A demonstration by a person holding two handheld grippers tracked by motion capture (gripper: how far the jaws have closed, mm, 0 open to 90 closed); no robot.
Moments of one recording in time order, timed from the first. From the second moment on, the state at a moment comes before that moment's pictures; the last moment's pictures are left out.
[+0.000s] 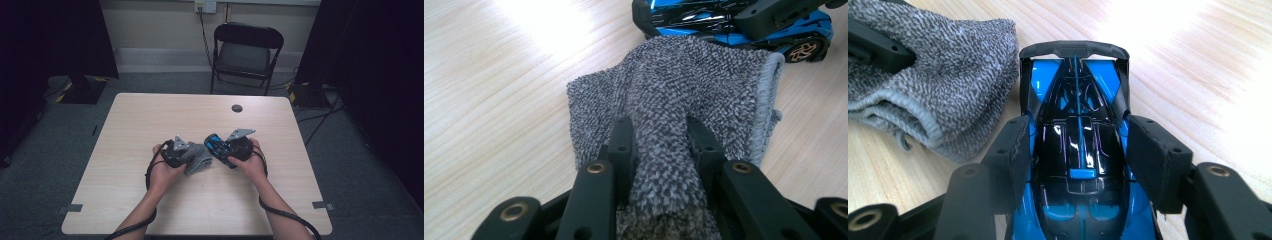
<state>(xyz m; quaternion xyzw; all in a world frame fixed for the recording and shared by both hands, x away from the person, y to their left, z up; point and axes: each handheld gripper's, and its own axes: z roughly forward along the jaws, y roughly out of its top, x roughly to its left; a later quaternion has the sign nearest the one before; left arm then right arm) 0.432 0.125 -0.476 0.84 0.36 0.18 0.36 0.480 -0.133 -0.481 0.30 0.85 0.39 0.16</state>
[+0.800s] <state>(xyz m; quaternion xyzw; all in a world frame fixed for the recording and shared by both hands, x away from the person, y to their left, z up) 0.425 0.098 -0.480 0.86 0.33 0.16 0.36 0.479 -0.135 -0.479 0.31 0.85 0.39 0.15</state>
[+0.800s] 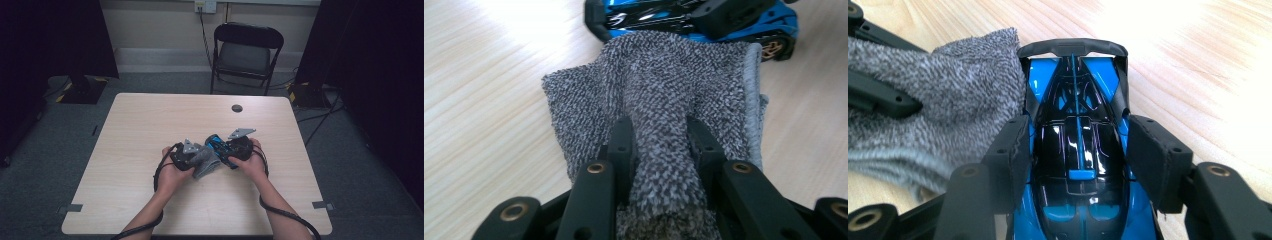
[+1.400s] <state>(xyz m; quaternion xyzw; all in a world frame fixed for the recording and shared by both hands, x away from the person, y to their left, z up) 0.406 0.071 -0.483 0.86 0.31 0.12 0.38 0.480 -0.136 -0.478 0.32 0.85 0.38 0.14</state>
